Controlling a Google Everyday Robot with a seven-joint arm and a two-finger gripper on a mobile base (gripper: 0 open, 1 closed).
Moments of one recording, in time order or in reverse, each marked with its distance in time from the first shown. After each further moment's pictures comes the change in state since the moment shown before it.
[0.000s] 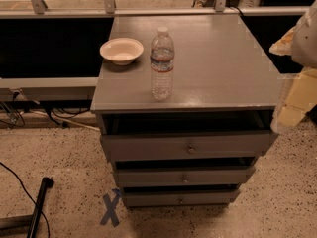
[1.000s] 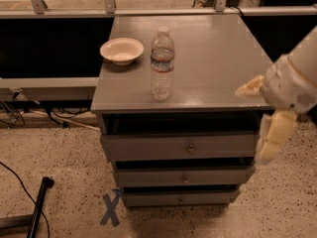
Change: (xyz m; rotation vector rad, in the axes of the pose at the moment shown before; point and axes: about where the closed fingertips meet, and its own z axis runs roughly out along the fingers) arm 0.002 0.031 0.090 -0.247 -0.179 -0.142
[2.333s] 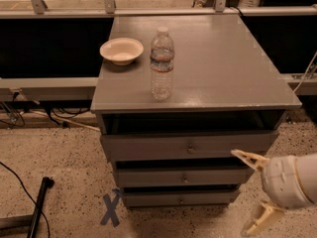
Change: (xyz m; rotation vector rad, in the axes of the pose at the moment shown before) arm 0.042 0.087 0.128 0.154 -0.267 -0.046
